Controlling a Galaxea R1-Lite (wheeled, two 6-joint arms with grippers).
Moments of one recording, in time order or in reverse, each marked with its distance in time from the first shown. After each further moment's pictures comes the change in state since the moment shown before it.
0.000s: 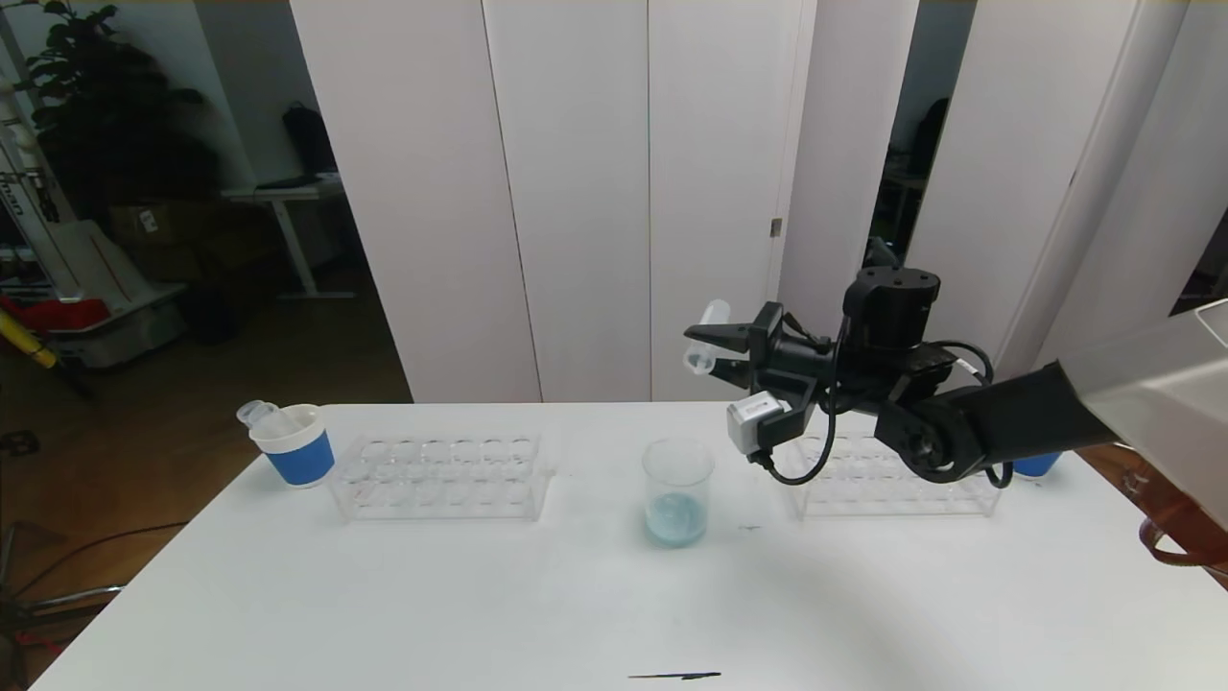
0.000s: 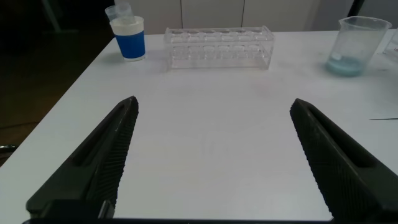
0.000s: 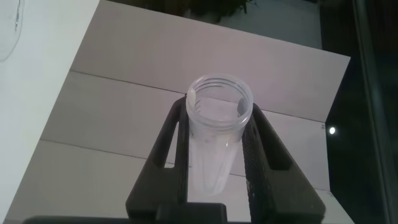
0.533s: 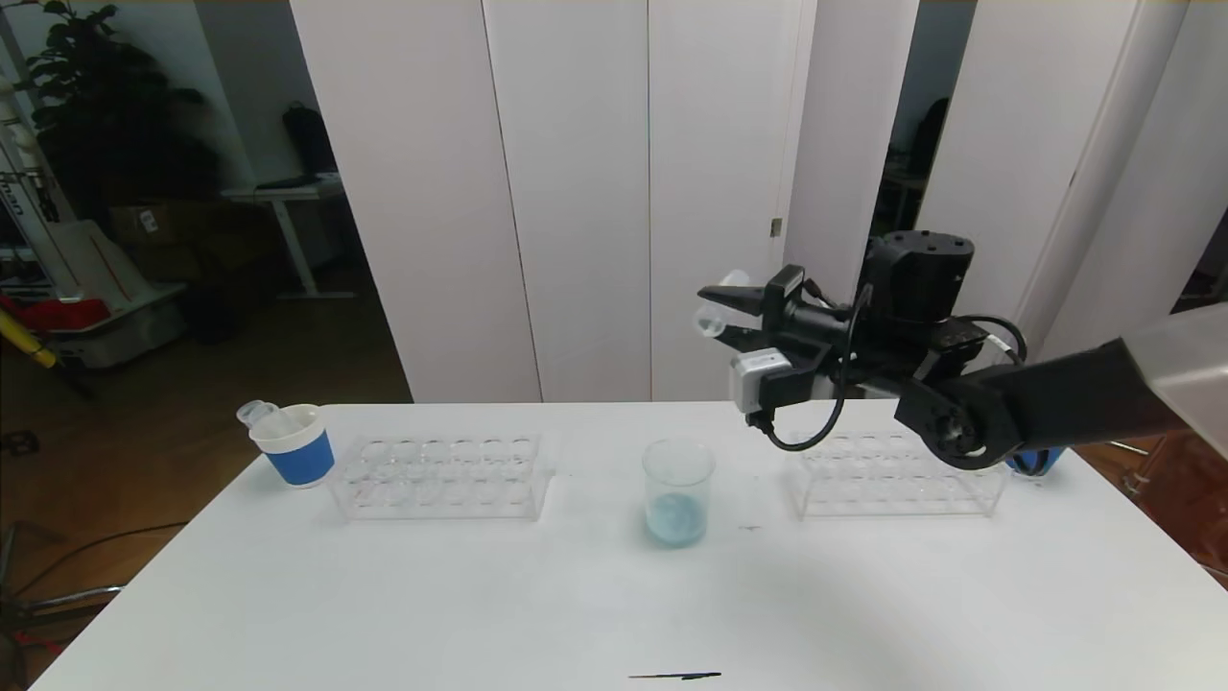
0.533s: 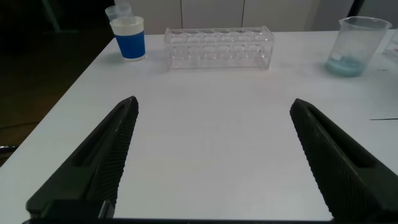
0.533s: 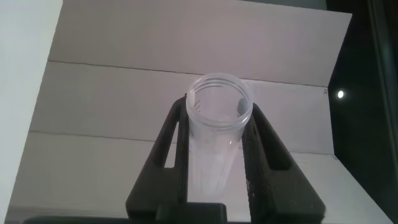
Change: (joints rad) left arm 0.000 0.000 0.000 -0.001 0.000 0.000; right arm 0.007 -0.092 0.013 0.005 -0.121 0.148
